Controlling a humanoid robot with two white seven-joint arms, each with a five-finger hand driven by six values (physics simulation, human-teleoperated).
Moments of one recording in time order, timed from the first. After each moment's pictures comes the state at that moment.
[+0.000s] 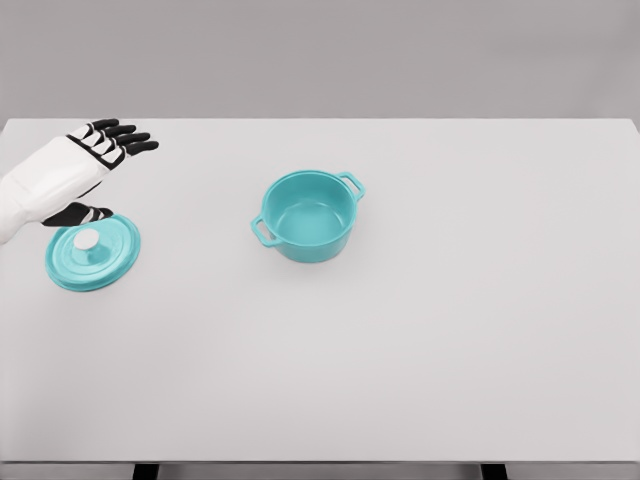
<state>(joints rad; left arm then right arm) -0.23 0.74 -0.10 -1.55 -0.64 -0.61 -0.15 0.06 0.00 -0.30 0.08 0.25 -0.01 0.09</state>
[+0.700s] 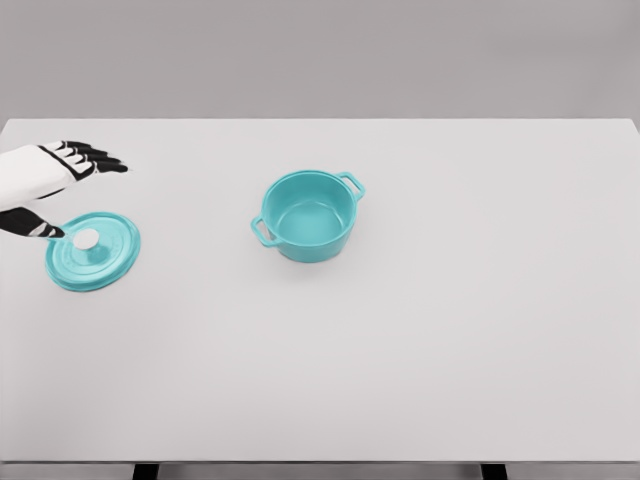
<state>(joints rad) -0.31 0.89 -0.10 -1.52 -0.36 -0.61 -0.60 0.06 0.00 -0.30 0.08 0.25 -0.01 0.09</state>
